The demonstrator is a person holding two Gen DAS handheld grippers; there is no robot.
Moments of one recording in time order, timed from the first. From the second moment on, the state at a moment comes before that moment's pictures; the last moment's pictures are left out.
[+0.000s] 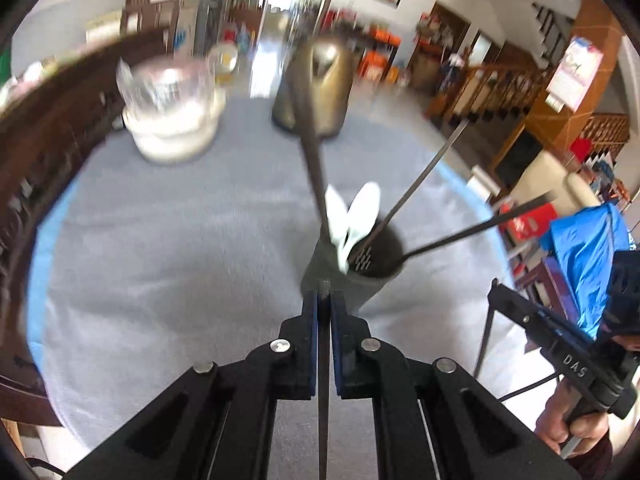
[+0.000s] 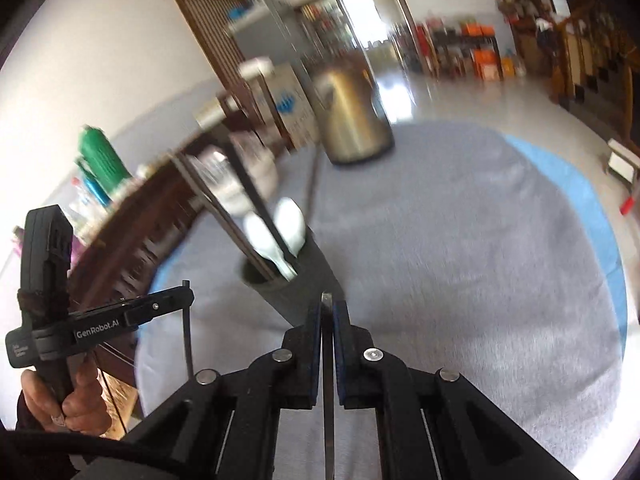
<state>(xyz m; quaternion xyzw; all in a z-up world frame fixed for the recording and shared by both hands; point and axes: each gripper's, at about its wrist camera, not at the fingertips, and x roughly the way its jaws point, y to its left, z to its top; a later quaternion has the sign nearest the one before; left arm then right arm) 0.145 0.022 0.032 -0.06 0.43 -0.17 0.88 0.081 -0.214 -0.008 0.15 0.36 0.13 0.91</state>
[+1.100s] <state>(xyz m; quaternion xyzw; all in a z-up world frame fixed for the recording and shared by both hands) 0.089 0.040 0.171 -0.07 0.25 -0.17 0.95 0.048 -0.168 0.136 0.12 0.10 0.13 0.98</state>
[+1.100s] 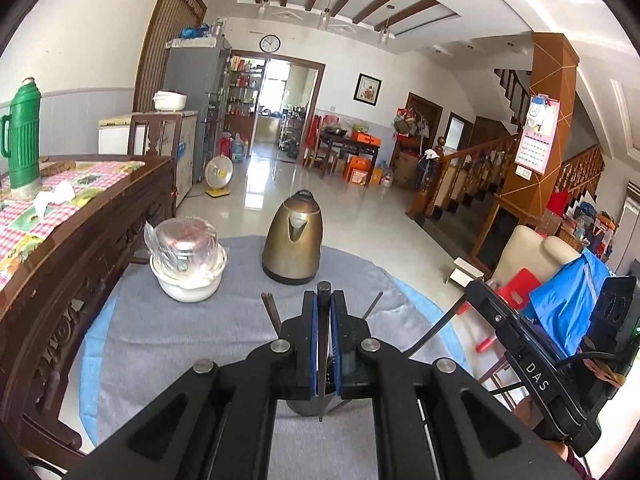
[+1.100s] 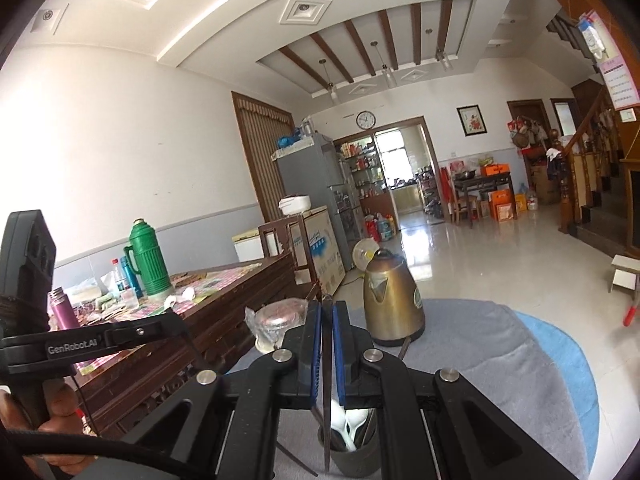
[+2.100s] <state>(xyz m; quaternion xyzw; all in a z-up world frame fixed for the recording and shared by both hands) 0.137 -0.001 0.126 -0.04 0.22 -0.11 0.97 0.095 -0.155 0.099 0.10 0.11 0.05 0.99</state>
